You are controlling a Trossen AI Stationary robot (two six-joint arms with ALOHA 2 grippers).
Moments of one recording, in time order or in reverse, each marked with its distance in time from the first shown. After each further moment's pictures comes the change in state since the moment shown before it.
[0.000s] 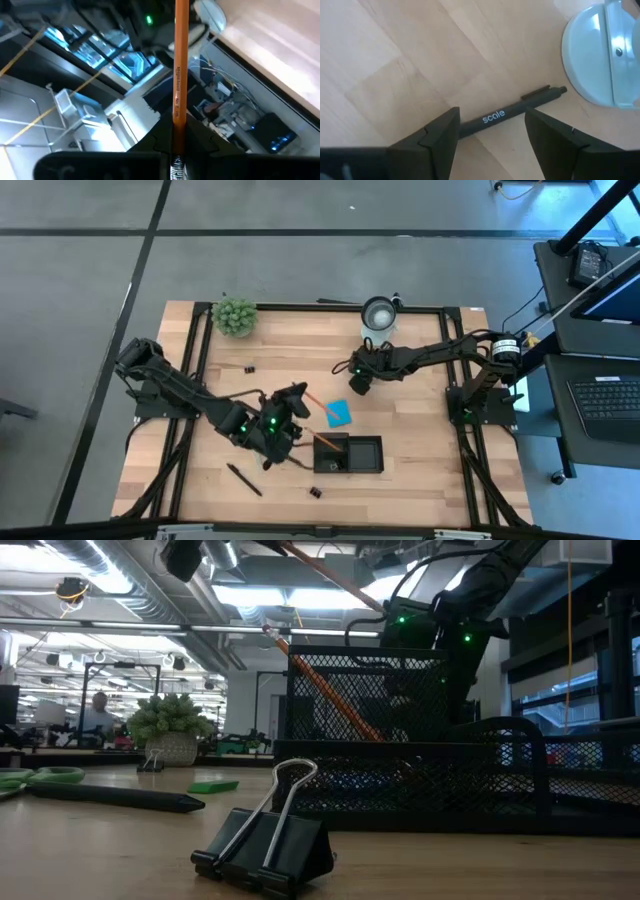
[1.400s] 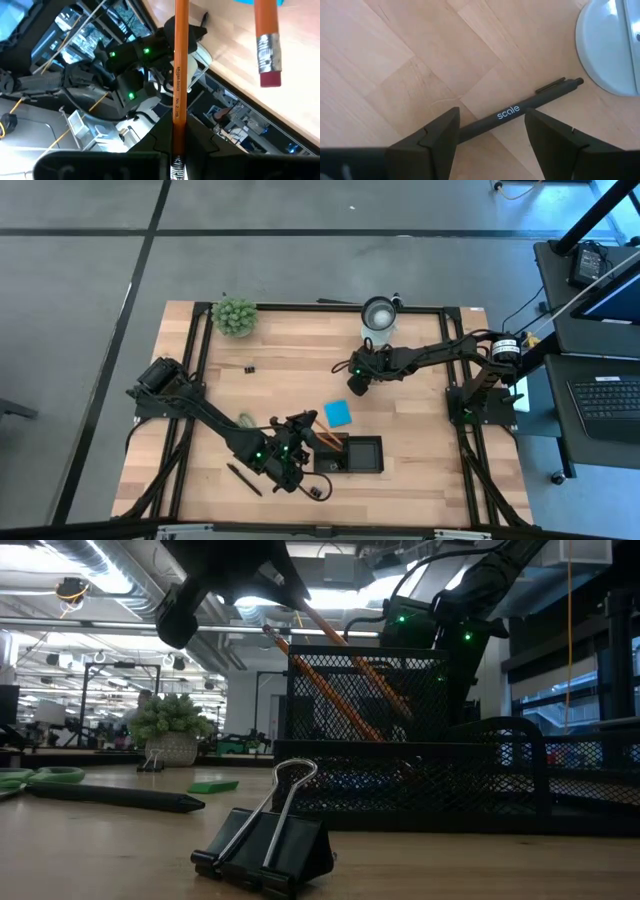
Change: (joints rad) left arm -0.069 0.253 -0.001 0.123 0.004 -0.018; right arm 0.002 0.000 0.000 0.006 -0.049 0.074
